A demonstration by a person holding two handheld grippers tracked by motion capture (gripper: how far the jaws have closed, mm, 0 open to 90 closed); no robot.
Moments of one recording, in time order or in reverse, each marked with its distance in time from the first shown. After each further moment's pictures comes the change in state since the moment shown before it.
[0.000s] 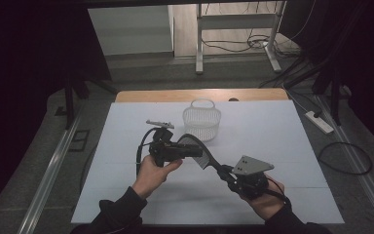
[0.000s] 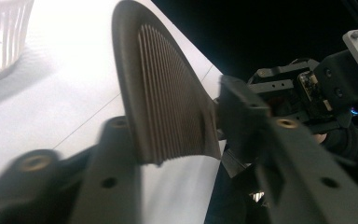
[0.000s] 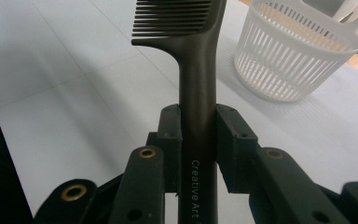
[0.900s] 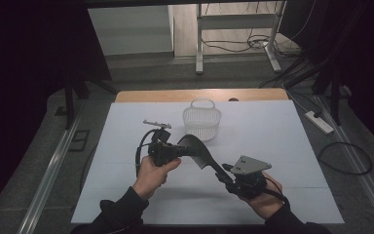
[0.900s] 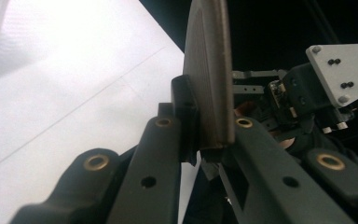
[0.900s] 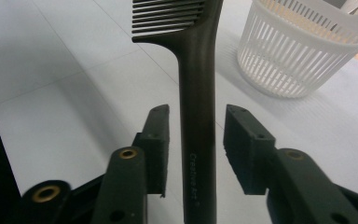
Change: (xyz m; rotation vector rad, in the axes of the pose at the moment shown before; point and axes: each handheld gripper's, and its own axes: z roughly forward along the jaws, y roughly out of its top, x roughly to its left) left arm 0.004 -0.004 -0.002 -0.024 -0.072 -0.066; right arm -0.001 -0.004 0.007 0.006 0.013 0.006
